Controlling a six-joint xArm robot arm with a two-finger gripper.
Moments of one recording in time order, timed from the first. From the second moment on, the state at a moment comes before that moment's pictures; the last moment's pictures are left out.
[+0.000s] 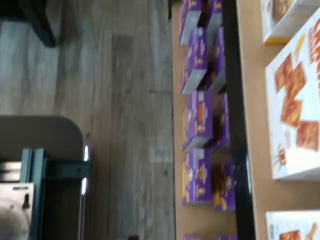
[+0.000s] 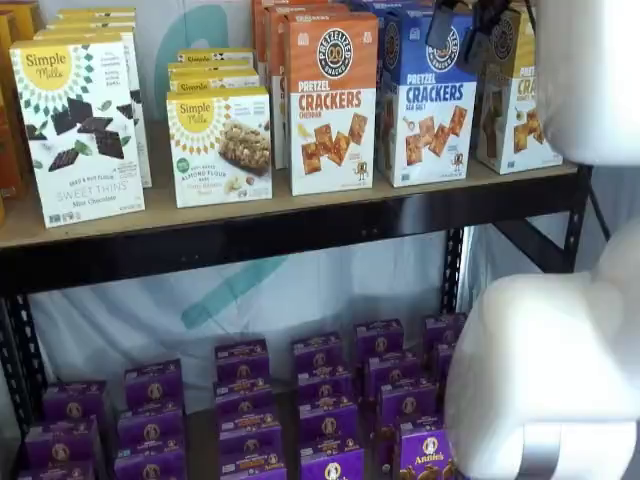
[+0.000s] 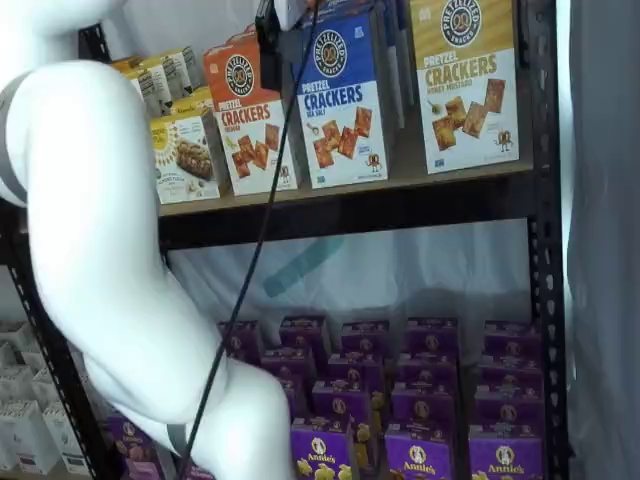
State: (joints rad) arm -0.32 -0.46 -1.51 0.35 1.93 -1.74
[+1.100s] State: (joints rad) arm -0.36 -0.46 -1.48 0.54 1.60 -1.72
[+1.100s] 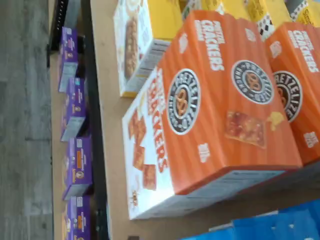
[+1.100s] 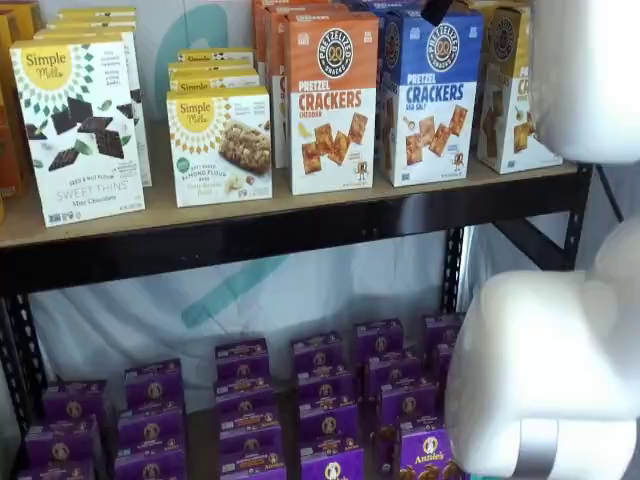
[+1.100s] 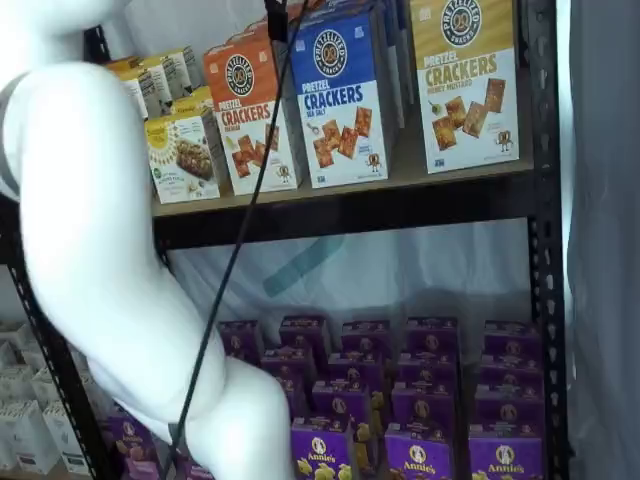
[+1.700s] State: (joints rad) arm -0.31 -0.36 -1.55 0.45 1.56 -1.72
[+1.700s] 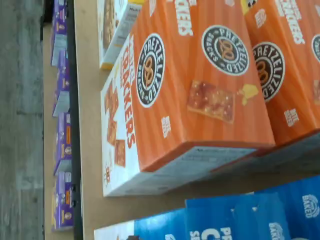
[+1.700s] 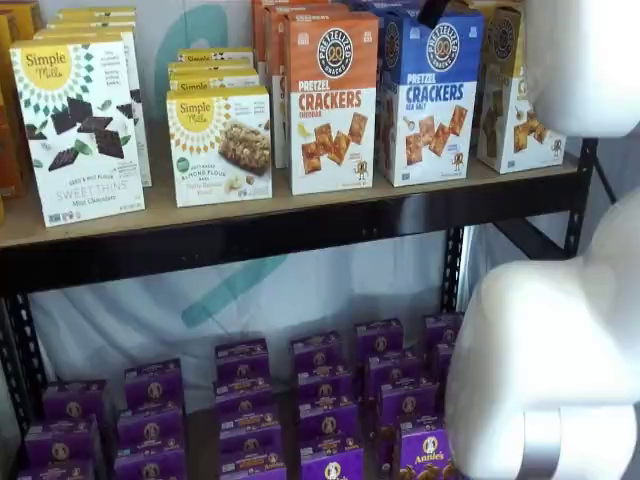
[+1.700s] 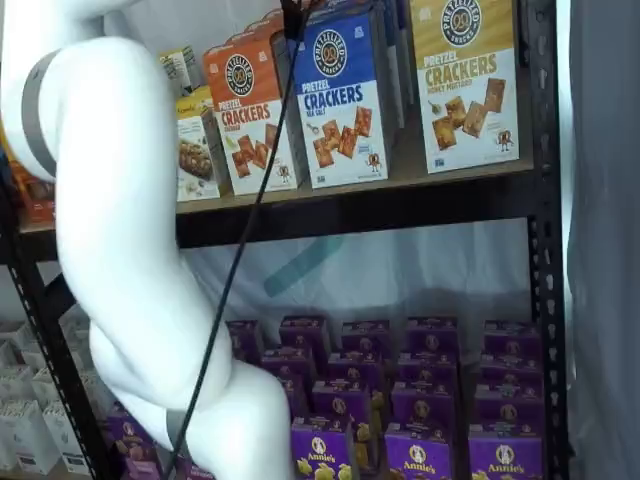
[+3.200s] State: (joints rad) arm -0.27 -0.19 -1.71 0.31 1.70 -1.73
